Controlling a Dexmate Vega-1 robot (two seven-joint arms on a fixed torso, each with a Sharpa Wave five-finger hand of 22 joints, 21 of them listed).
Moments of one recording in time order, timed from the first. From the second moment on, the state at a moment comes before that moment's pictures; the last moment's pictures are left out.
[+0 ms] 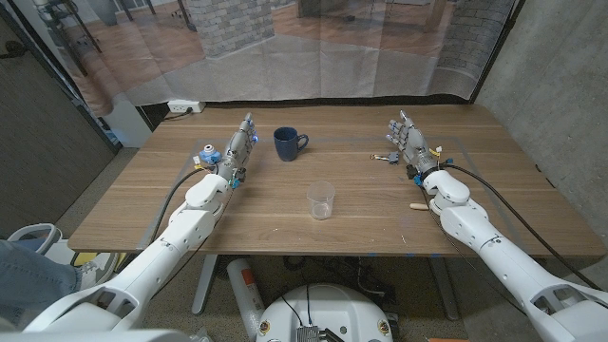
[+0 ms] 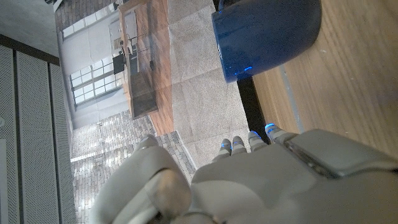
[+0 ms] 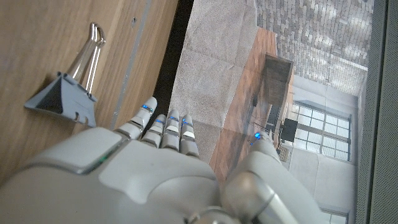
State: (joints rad) left arm 0.87 0.44 0.29 -1.30 -0.57 -0.25 -0.08; left_hand 0.32 -0.03 0.11 0.10 0.30 -0.17 0.06 0.20 0.18 -0.17 0.01 0.21 0.18 -0.17 0.03 0.19 0.18 -0.17 -0.03 0.20 0.17; right arm -0.86 -0.45 -0.29 -1.31 0.58 0.25 0.07; right_hand 0.13 -0.07 0.26 -0.10 0.21 0.19 0.07 0.19 0.18 0.17 0.08 0.19 0.17 0.05 0.01 0.19 0.18 0.04 -0.04 0.52 0.17
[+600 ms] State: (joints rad) left arm 0.87 0.07 -0.13 -1.32 -0.15 -0.14 -0.34; left_hand 0.32 -0.03 0.11 0.10 0.30 -0.17 0.06 0.21 0.18 -0.17 0.01 0.22 0.18 -0.17 0.03 0.20 0.18 -0.17 -0.03 0.20 0.17; right arm -0.90 -0.17 0.01 -1.33 0.28 0.15 0.26; right_hand 0.13 -0.07 0.26 -0.10 0.22 0.19 0.07 0.19 0.18 0.17 0.08 0.19 0.17 0.05 0.01 0.19 0.18 0.04 -0.04 0.51 0.17
